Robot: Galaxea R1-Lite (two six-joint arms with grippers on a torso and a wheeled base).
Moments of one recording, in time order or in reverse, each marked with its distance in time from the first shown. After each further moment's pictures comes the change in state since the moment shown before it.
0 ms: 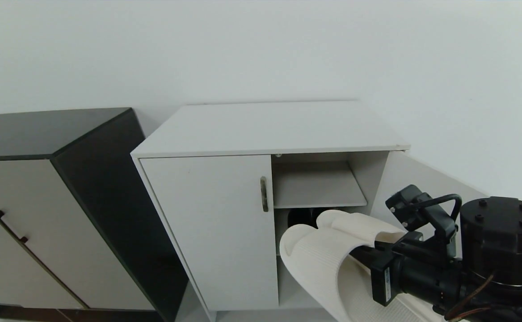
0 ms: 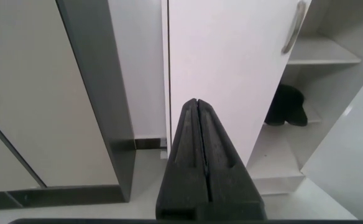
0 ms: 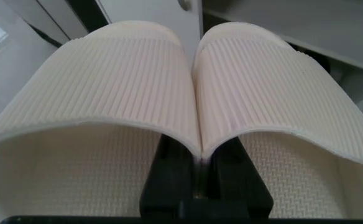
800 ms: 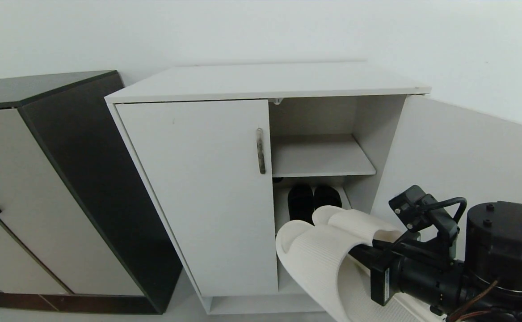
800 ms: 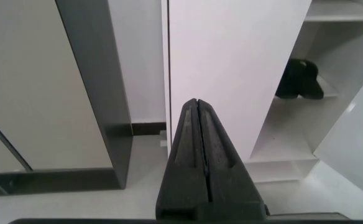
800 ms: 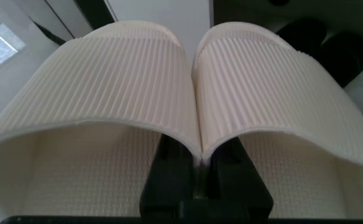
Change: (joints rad) left arm 0.000 0.000 0.000 0.000 0.000 0.000; right arm -0.002 0.020 0.050 -0.138 0.026 0.000
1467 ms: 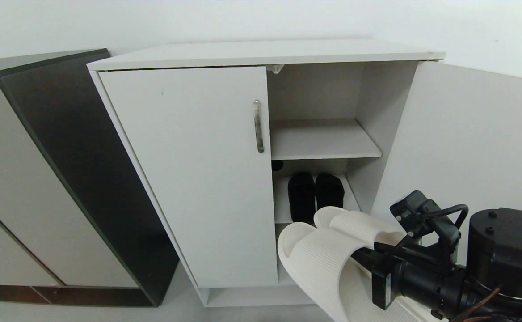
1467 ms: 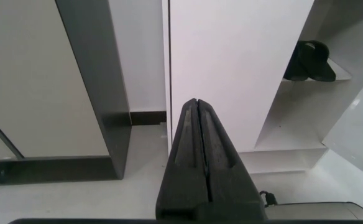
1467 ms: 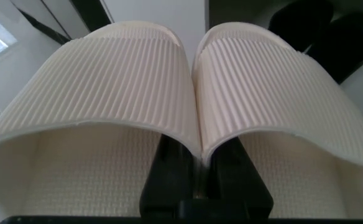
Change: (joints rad) left arm 0.000 0.000 0.000 0.000 0.000 0.000; right arm -0.001 0.012 0.036 -0.057 -0.009 -0.036
